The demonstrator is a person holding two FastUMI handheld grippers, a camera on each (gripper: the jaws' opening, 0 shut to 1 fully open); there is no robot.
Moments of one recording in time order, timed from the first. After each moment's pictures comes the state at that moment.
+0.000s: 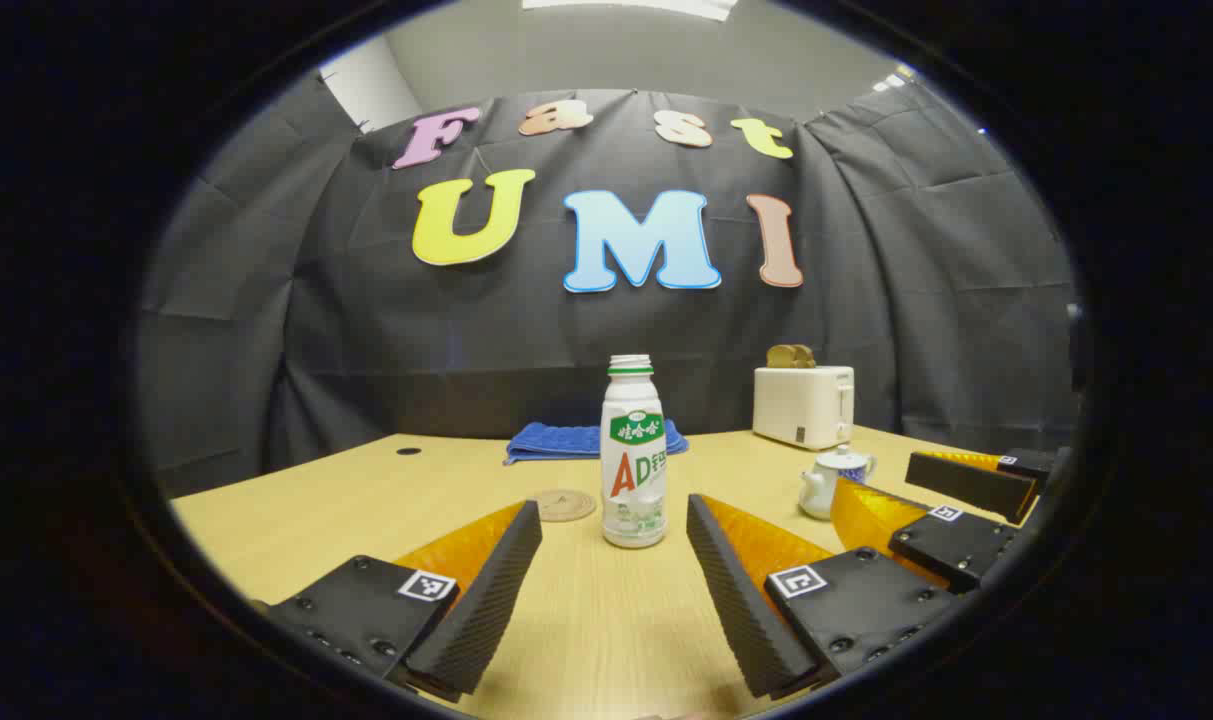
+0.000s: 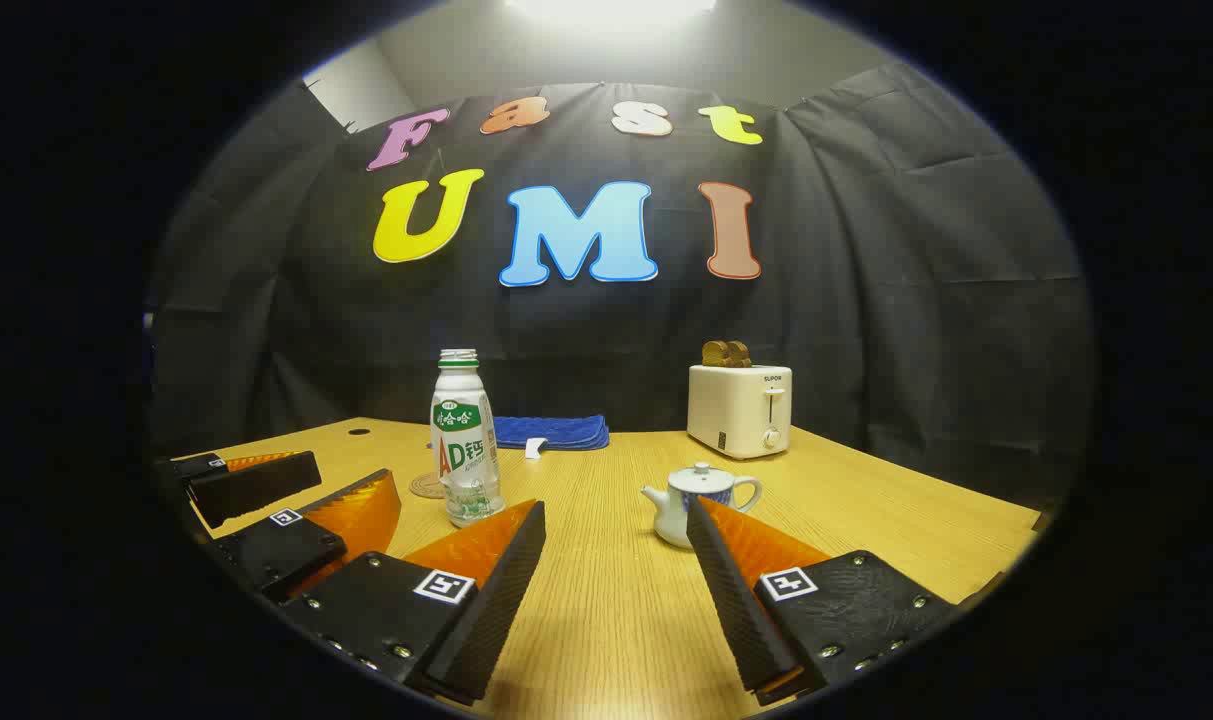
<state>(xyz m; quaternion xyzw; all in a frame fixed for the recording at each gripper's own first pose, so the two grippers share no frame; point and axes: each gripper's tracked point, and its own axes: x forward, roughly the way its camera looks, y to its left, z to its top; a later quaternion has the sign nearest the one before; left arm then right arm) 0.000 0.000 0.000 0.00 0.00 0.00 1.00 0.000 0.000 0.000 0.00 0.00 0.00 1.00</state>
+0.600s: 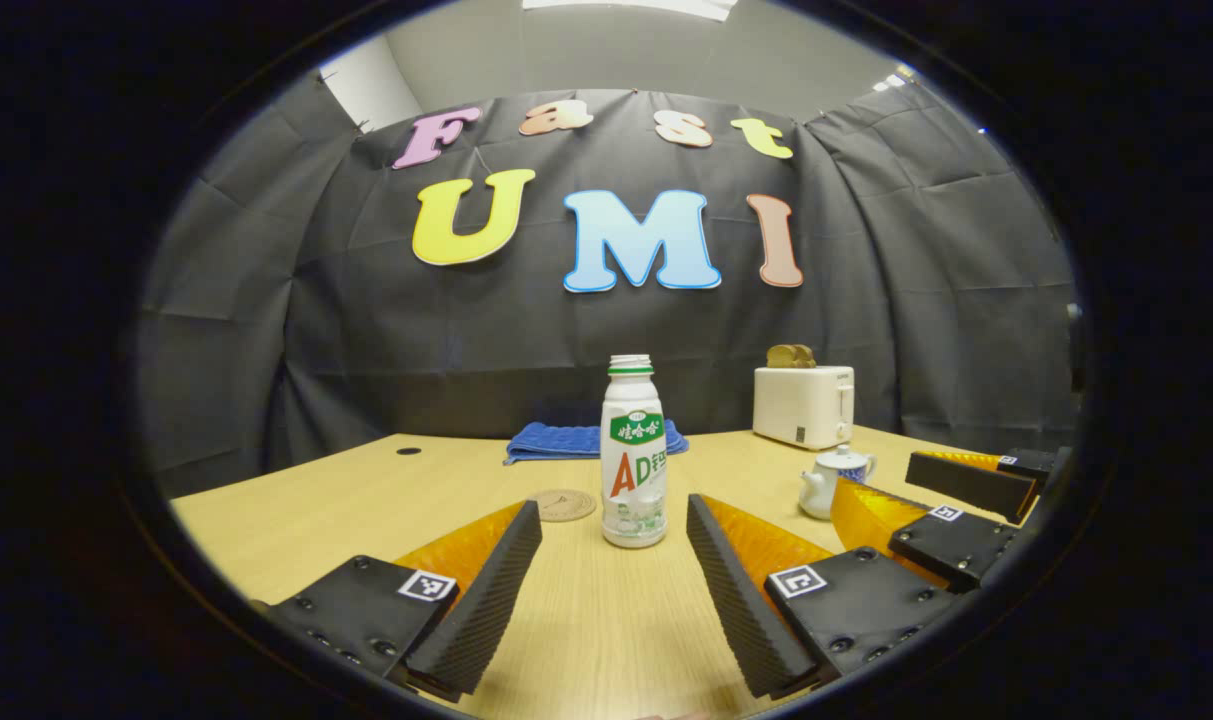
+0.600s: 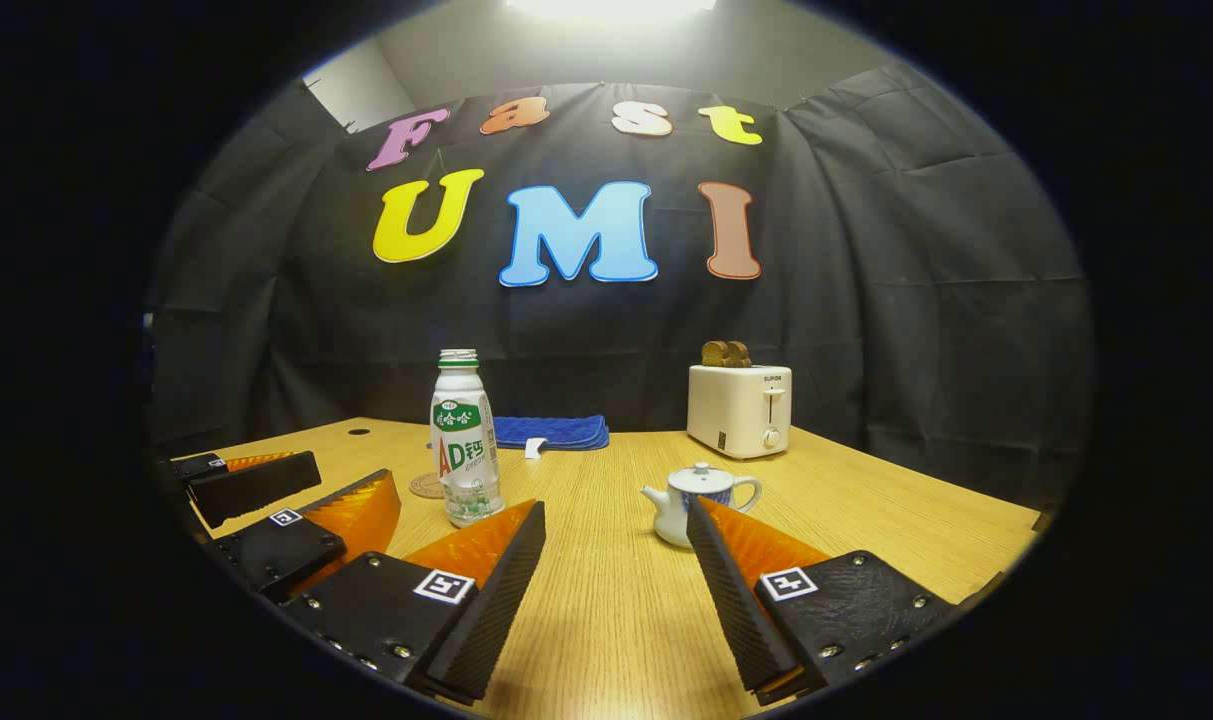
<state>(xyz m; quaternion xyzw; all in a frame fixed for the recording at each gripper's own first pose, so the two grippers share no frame) 0.000 0.000 0.000 0.00 0.00 0.00 1.00 0.000 0.000 0.000 0.00 0.00 0.00 1.00</state>
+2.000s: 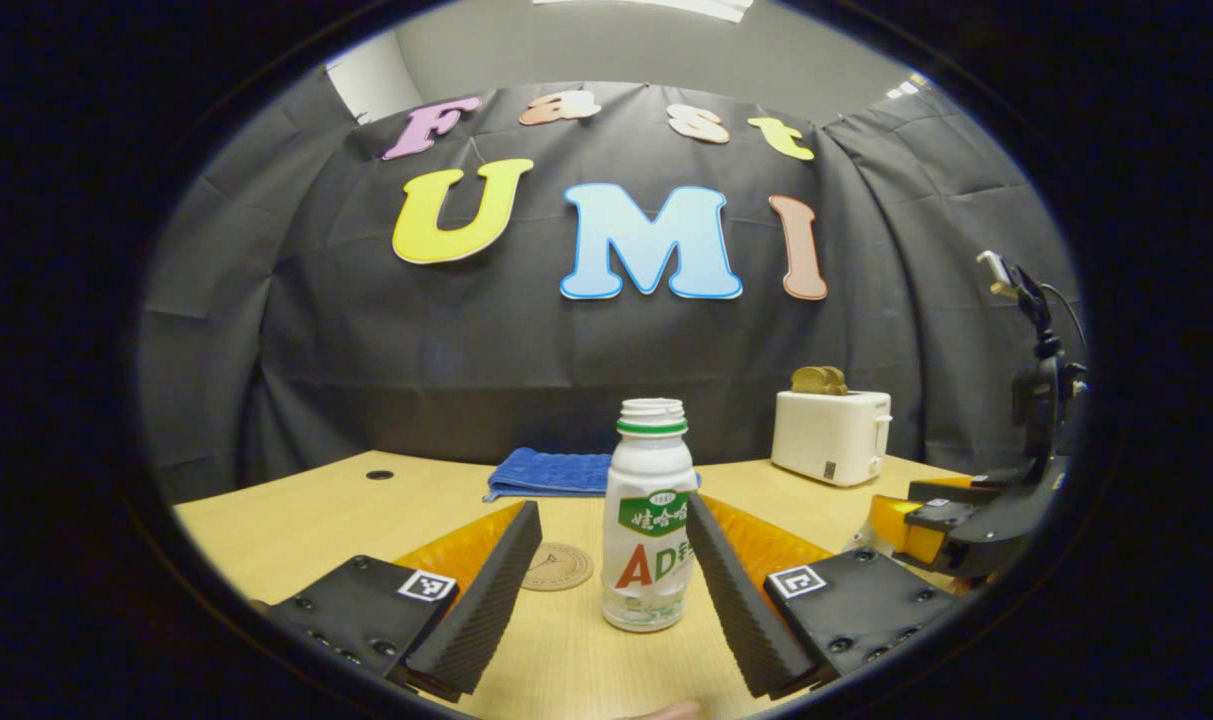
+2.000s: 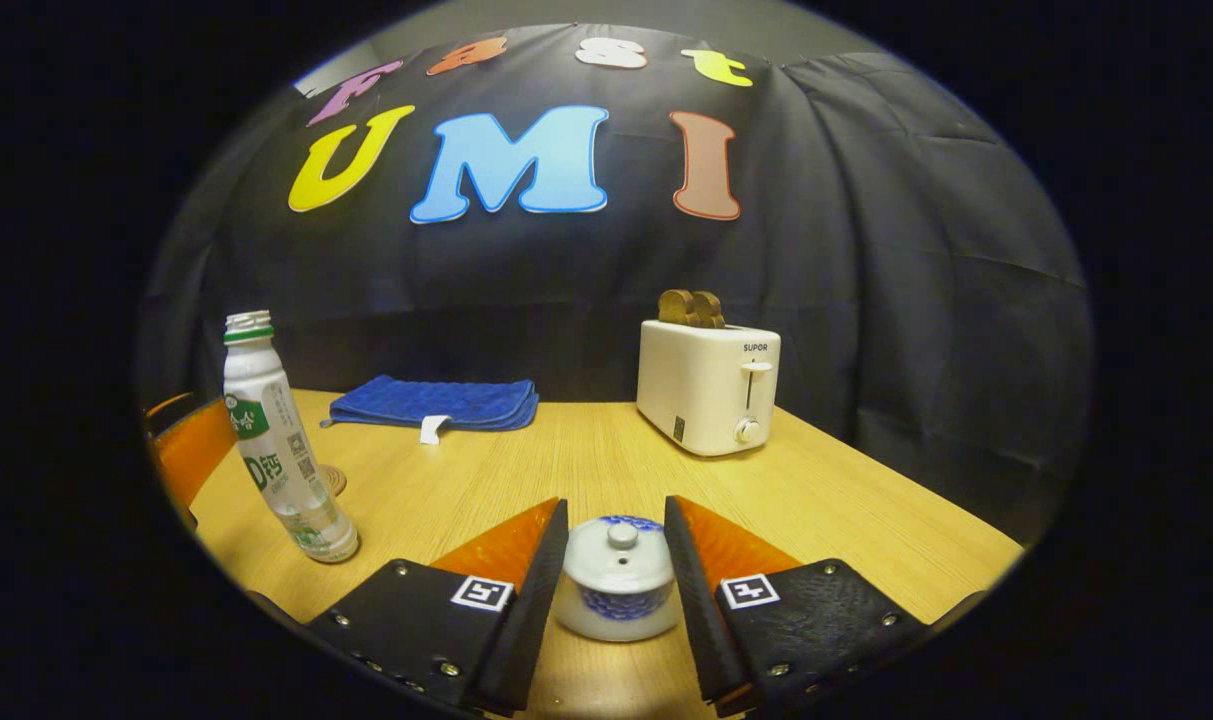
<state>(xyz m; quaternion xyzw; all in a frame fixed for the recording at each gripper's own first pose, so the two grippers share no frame) 0.107 0.011 0.029 -0.01 -0.01 0.00 1.00 0.140 -0.076 -0.006 -0.01 0.08 -0.06 1.00</state>
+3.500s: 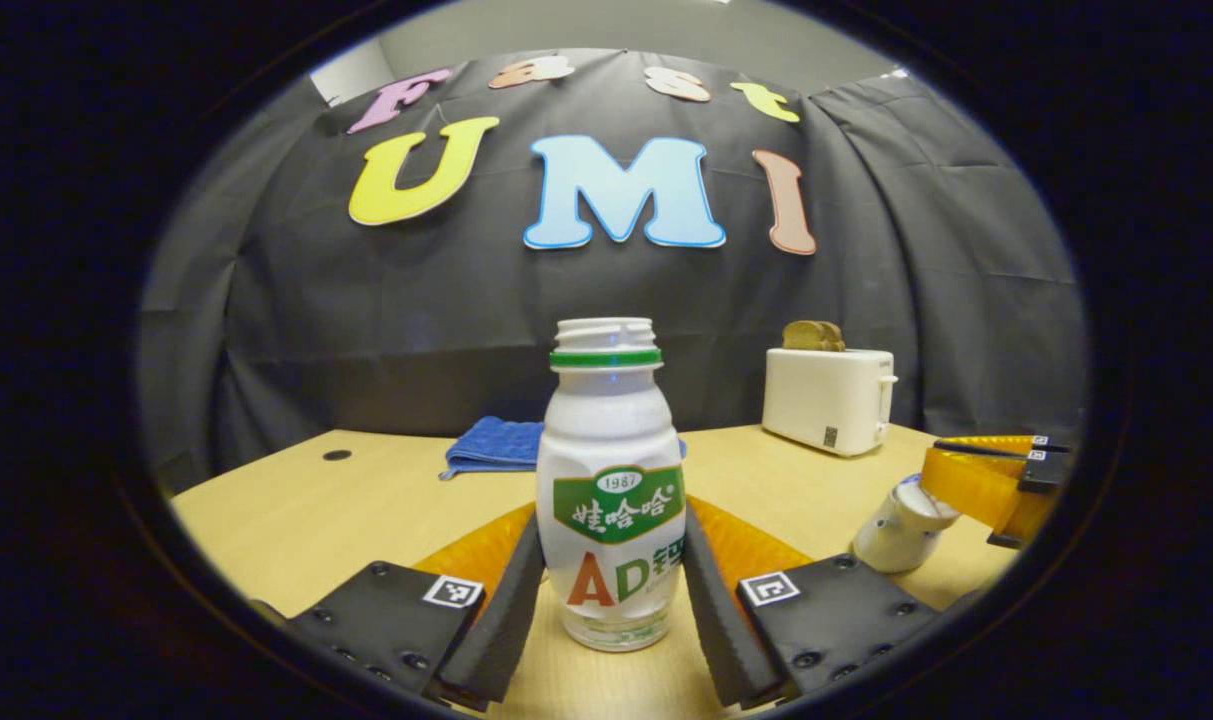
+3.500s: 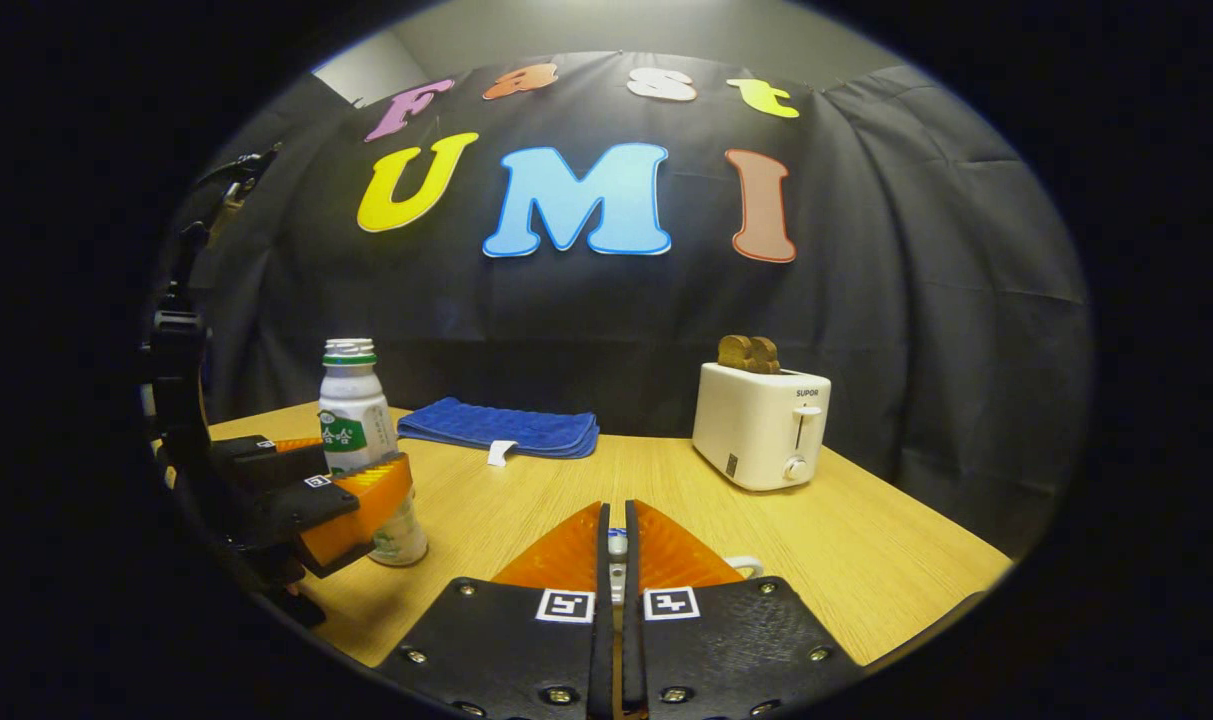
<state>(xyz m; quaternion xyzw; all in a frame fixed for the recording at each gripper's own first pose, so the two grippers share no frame) 0.160 -0.018 -0.008 0.00 0.04 -0.03 1.00 0.112 -0.035 0.014 -0.04 0.03 0.04 1.00</state>
